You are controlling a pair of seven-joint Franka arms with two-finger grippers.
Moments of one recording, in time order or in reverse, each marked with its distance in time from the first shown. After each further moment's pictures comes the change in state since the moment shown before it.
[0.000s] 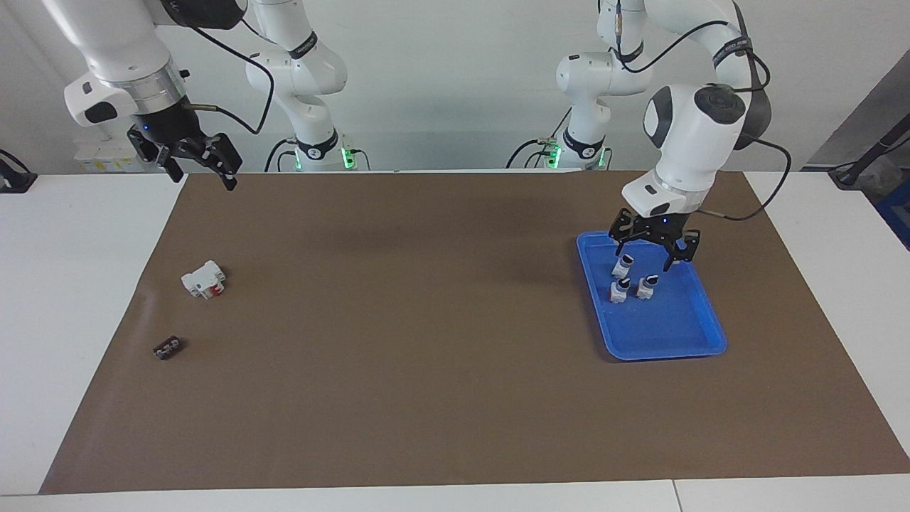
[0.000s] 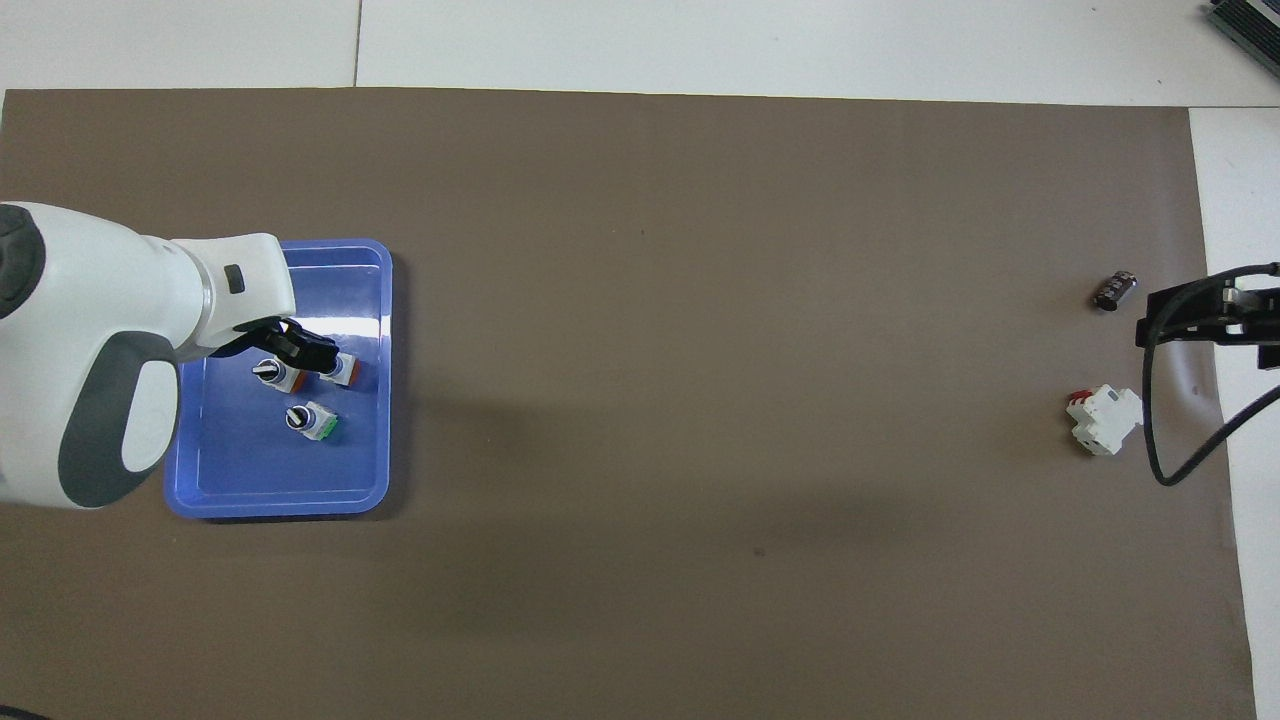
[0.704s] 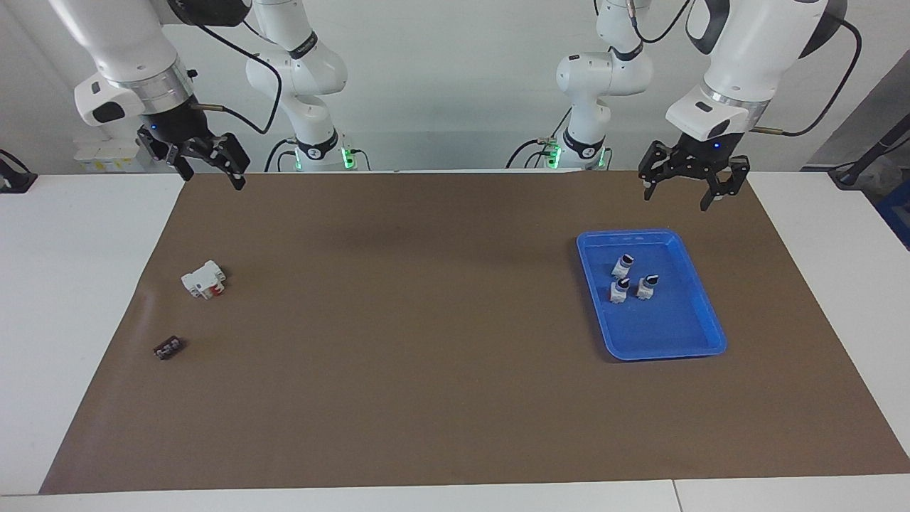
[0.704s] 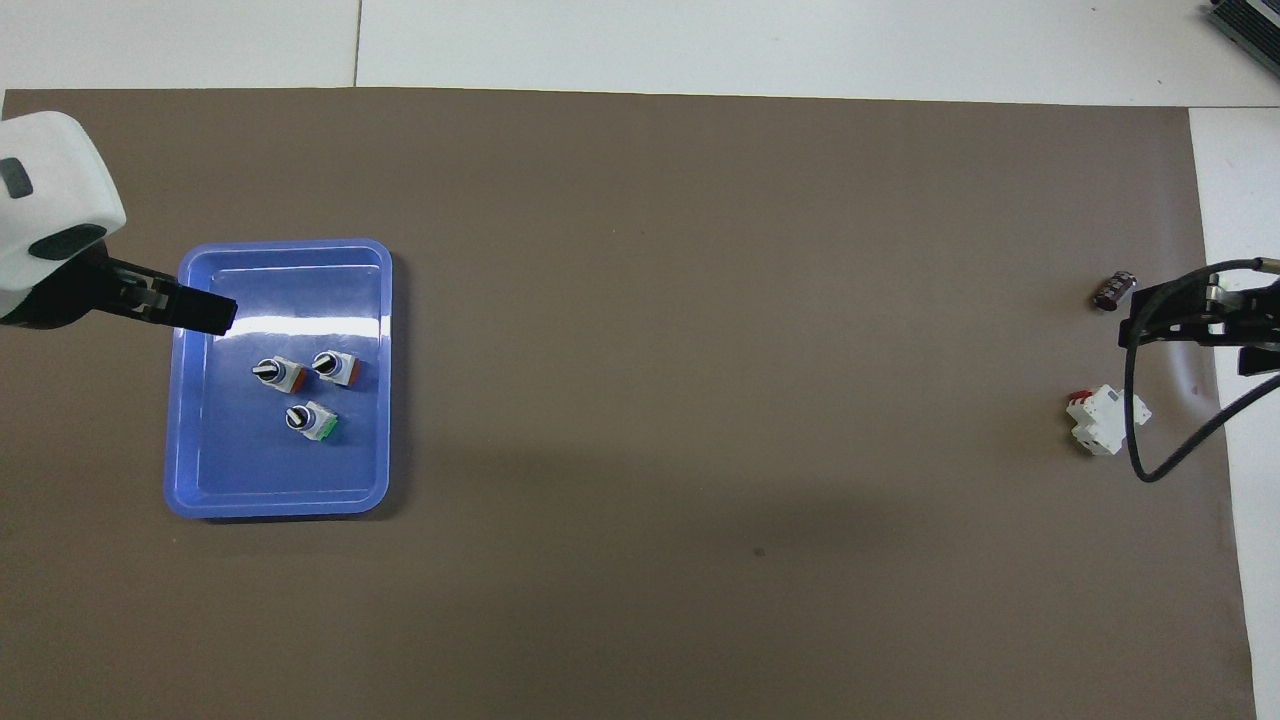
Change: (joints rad) left arm 0.004 0.050 0.011 0.421 -0.021 -0.383 -0.115; right arm 0.002 0.000 0.012 0.002 0.025 -0.012 0.058
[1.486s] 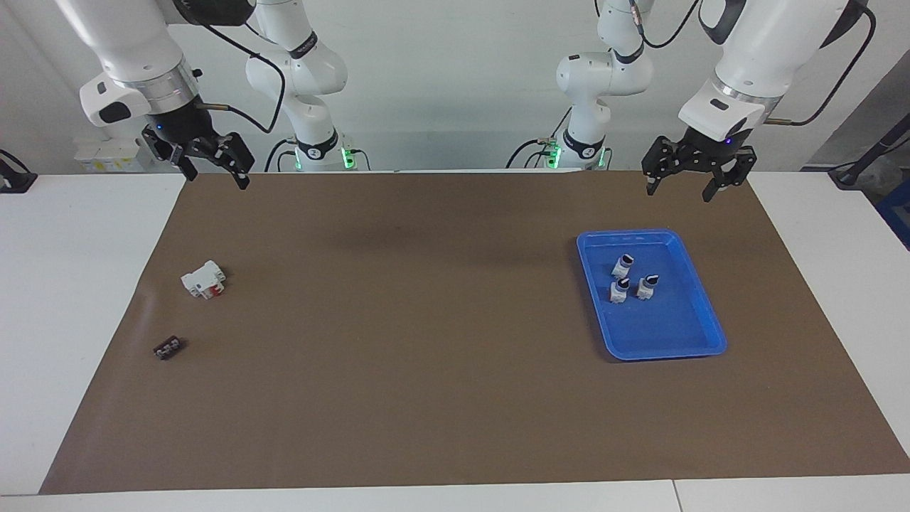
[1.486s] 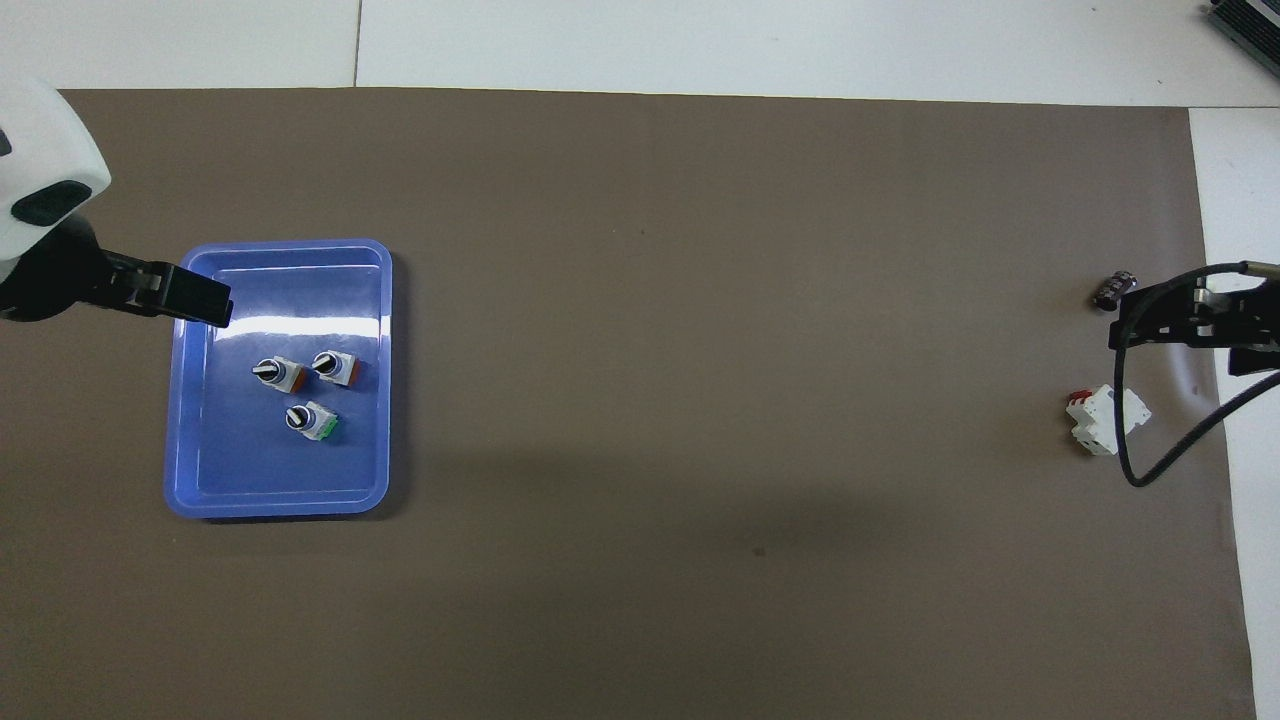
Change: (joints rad) left arm -0.001 0.040 -0.003 0.093 -0.011 -0.148 -0.113; right arm 0.014 -0.003 0.002 0.000 0.000 -0.001 -0.004
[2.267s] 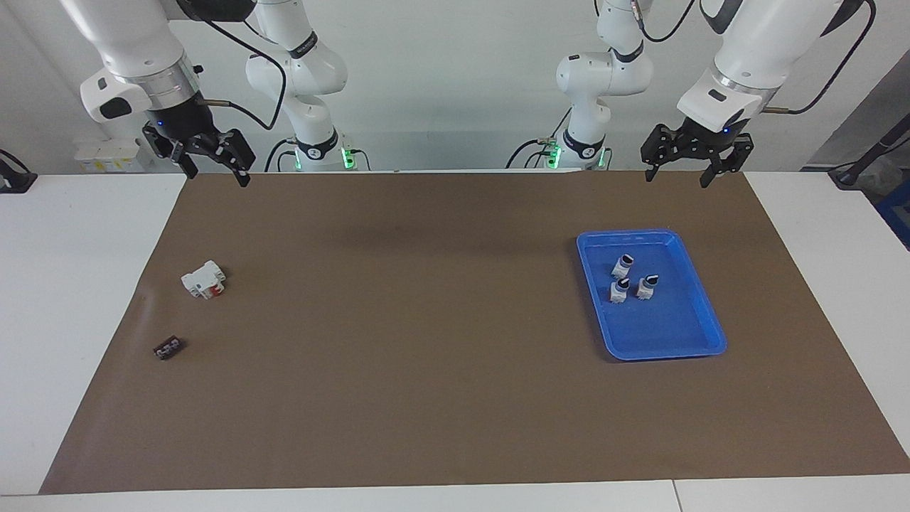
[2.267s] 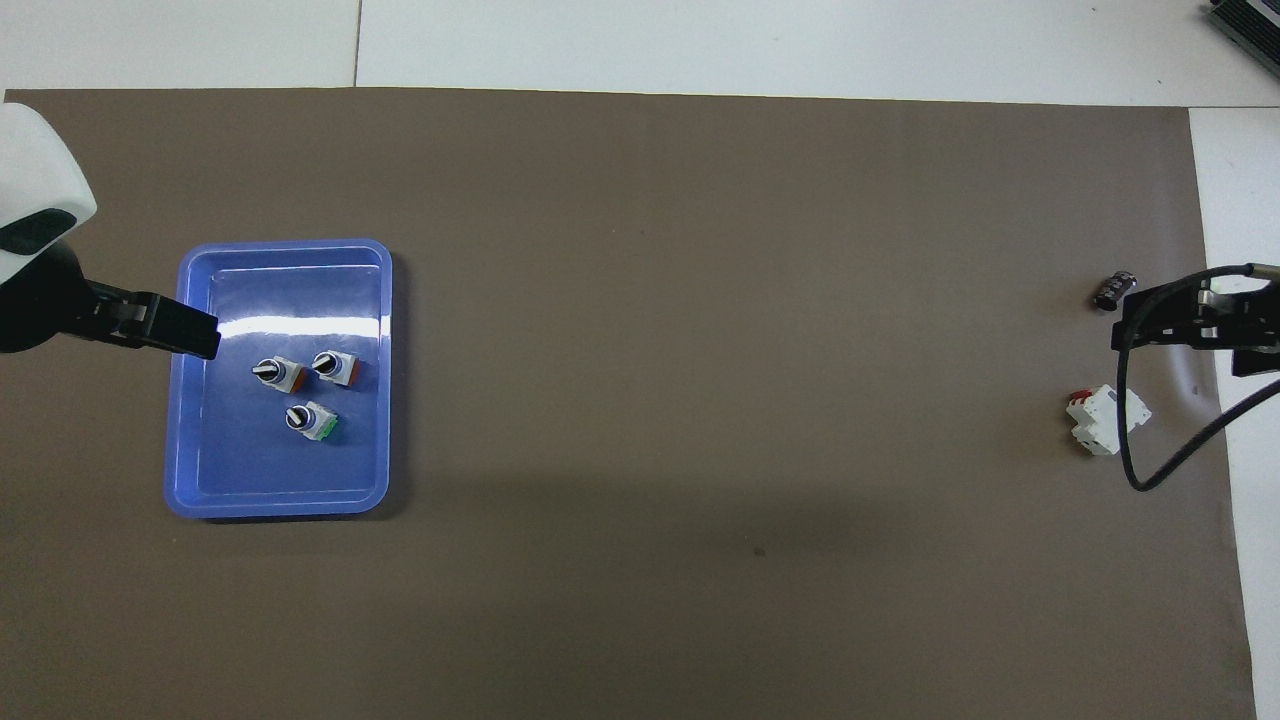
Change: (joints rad) left arm 0.002 -0.033 0.003 -0.018 0.001 -0.043 0.002; right arm 0.000 -0.005 0.000 0.000 0.000 0.000 0.000
